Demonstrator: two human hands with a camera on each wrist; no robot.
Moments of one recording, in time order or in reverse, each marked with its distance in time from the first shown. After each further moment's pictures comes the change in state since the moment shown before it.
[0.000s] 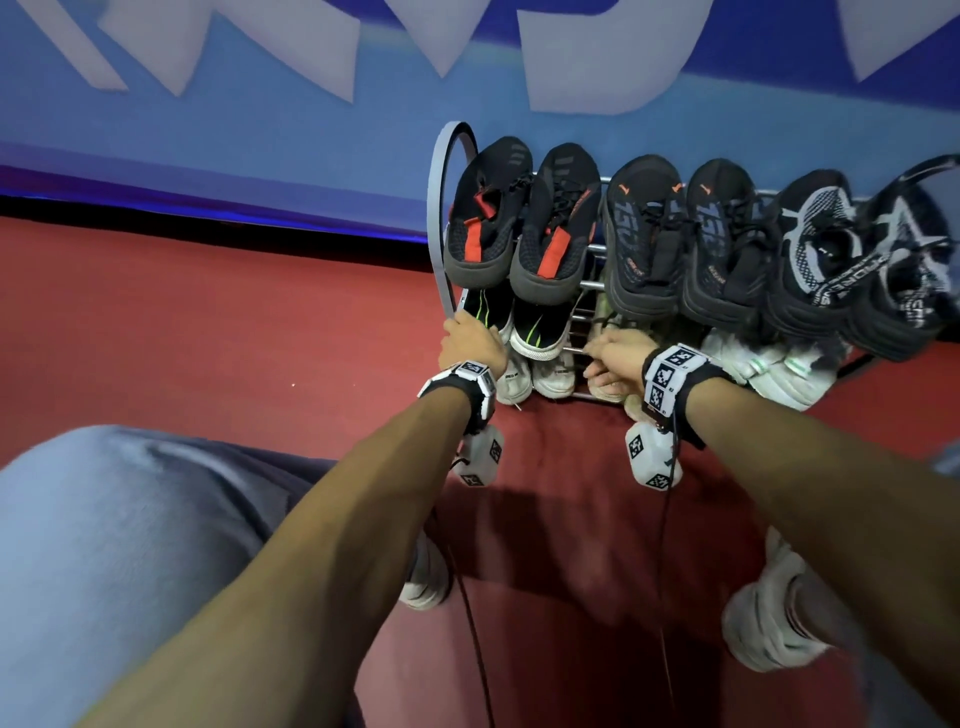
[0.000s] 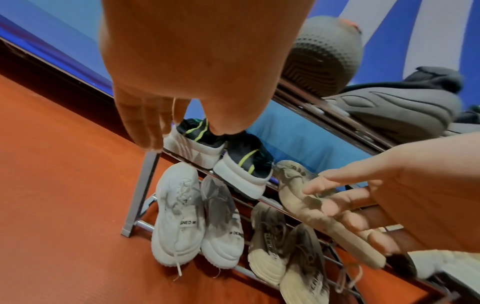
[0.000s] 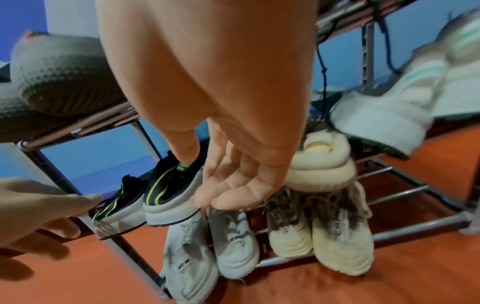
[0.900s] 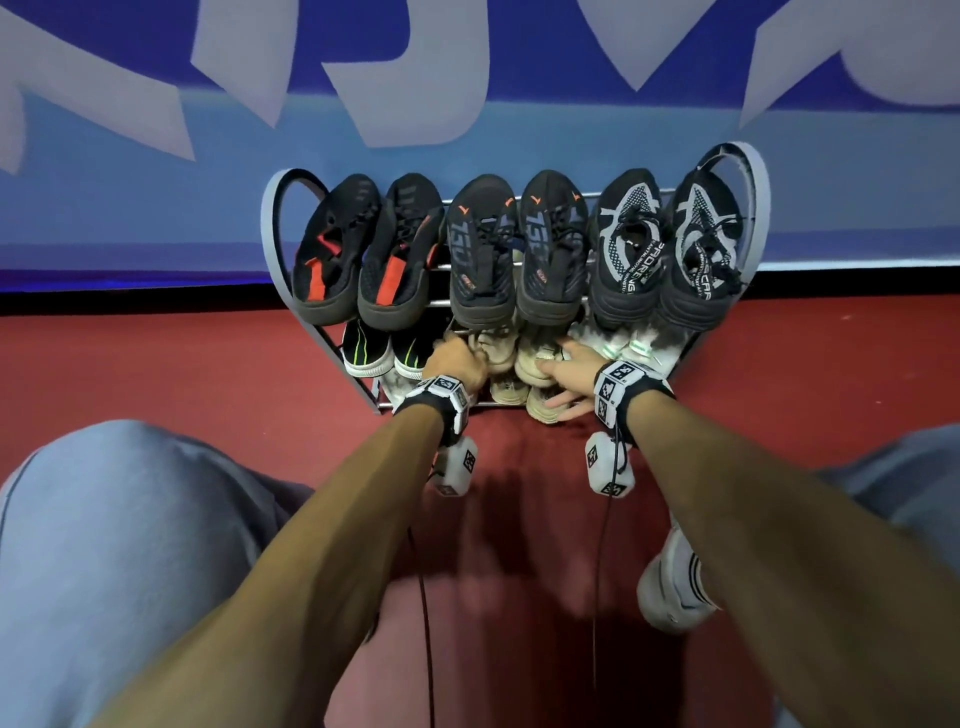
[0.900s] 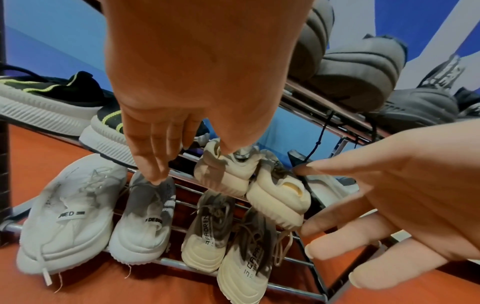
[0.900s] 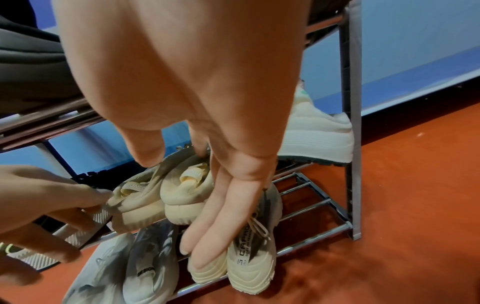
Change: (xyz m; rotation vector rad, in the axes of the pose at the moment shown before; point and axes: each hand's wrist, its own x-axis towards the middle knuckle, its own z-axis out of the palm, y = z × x) left_hand -0.035 0.111 0.077 0.067 -0.166 0.200; right_hand -0.024 0.071 -0.099 0.210 -0.047 0.052
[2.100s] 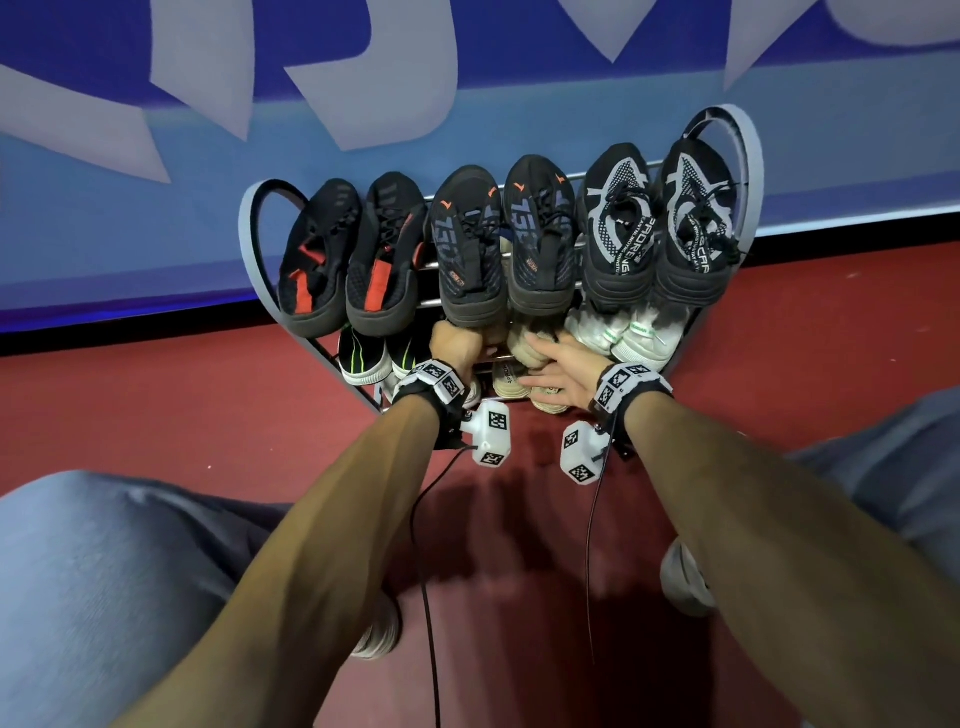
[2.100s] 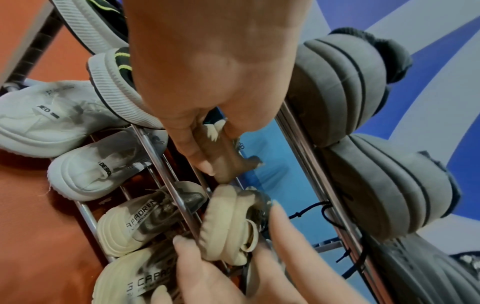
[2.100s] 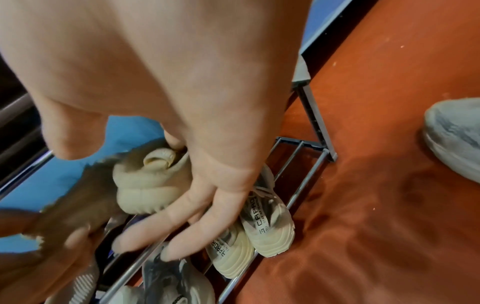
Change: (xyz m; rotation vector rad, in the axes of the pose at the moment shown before) left_hand 0.030 0.013 0.010 -1.010 -0.074 -0.174; right_hand 0.023 0.020 0.012 0.484 -0.178 -0.067
